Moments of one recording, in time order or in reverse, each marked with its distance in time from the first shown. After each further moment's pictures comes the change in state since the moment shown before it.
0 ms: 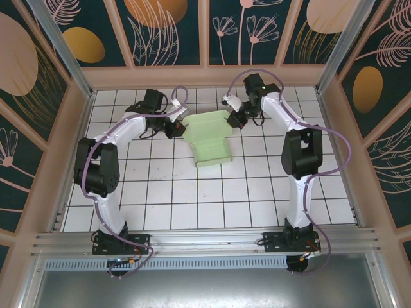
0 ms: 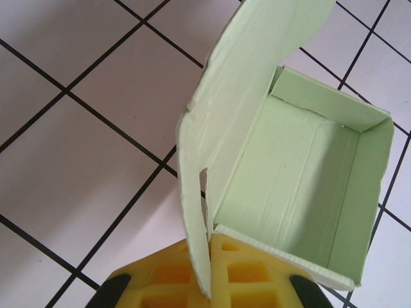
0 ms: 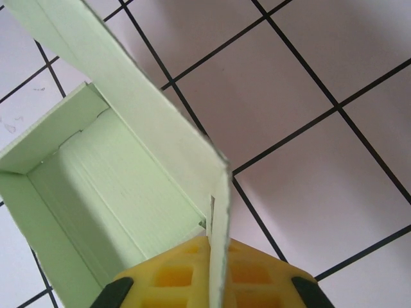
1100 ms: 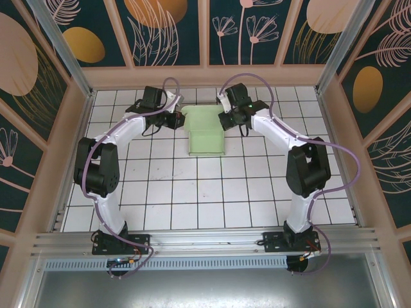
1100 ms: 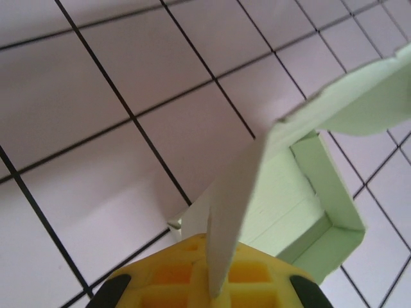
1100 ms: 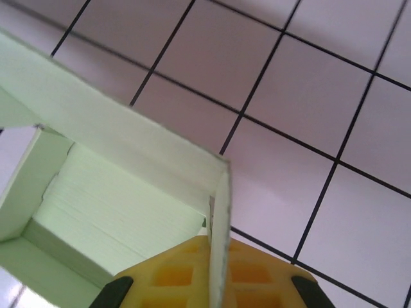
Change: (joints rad) left arm -0.002 -0.004 -0.024 0.227 -0.104 -0.422; right arm 0.199 -0.244 -0.334 0.426 0.532 0.633
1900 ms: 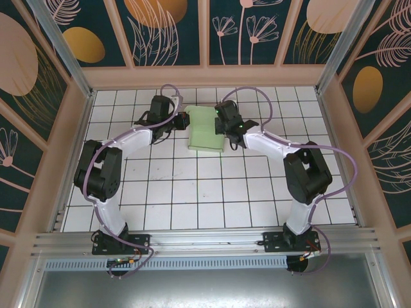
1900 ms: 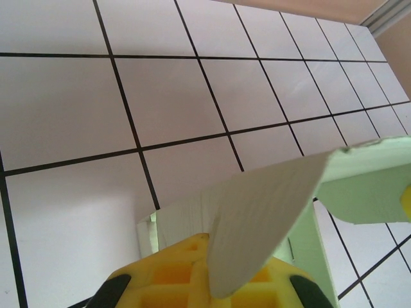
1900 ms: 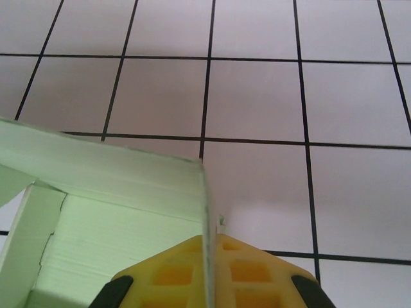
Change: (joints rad) left arm -0.082 -0.043 -0.197 0.369 -0.192 -0.344; right arm 0.121 -0.056 -0.254 0.338 0.344 0.384
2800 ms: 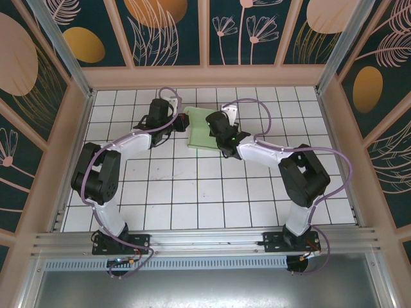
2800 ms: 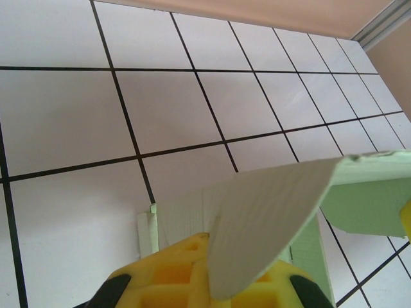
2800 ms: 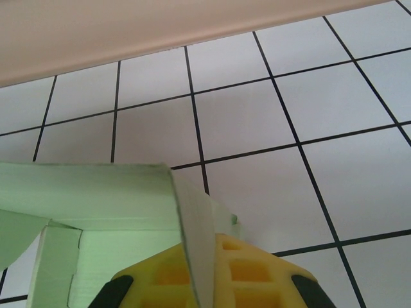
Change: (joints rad) left arm -0.005 -0.035 -0.078 0.095 -0.015 -0.007; right arm 0.103 -0.010 -0.098 0.173 0.249 0.232
